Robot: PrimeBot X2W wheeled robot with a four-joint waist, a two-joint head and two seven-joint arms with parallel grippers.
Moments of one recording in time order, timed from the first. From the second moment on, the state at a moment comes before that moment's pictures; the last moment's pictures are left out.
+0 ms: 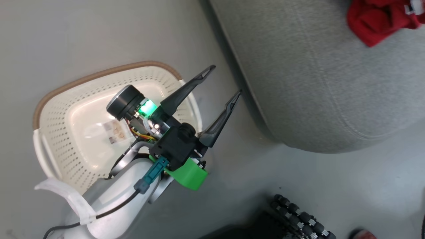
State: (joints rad) left arm -0.61 0.31 -0.77 0.02 -0.17 -0.04 -0.23; right arm -0.88 -0.29 -0.36 -0.05 0.23 0.13 -0.26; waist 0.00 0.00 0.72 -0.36
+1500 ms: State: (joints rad) left arm -0.09 0.06 -0.23 0.01 -0.25 -0.08 -0.26; right arm -0.14 -0.05 -0.01 0.03 0.12 0.13 -0.26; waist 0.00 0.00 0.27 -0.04
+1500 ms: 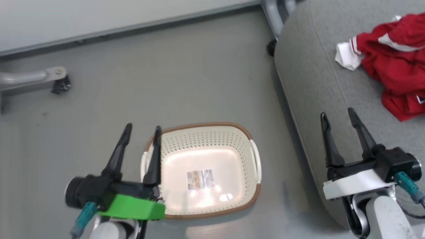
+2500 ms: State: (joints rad) left arm 0.24 0.05 -0.04 -0.04 -0.17 -0.10 -0.26; right arm 0.09 -0.05 0.09 0.06 0.11 0.13 -0.26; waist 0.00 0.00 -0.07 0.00
